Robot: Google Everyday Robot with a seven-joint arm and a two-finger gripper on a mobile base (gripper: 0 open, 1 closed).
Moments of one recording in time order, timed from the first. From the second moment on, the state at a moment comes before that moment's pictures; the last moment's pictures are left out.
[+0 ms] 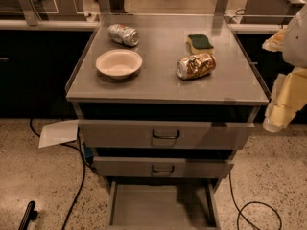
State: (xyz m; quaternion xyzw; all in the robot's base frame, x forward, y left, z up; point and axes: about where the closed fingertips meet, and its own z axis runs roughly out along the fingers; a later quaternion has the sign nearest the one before) arm 0.438 -0.217 0.977 -0.60 0.78 -0.03 0.16
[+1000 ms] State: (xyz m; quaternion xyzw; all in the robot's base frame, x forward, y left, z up) arm 0.490 -0.214 0.956 -0.66 0.73 0.02 0.18
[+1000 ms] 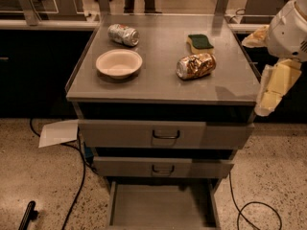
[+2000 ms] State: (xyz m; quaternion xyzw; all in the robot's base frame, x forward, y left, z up) arm 0.574 -0.176 0.925 -0.73 0.65 0.08 0.20
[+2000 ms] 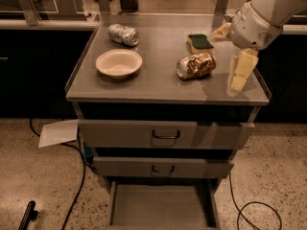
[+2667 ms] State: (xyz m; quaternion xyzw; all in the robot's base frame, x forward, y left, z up) arm 0.606 -0.160 0.913 -0.74 0.64 0.08 0.21
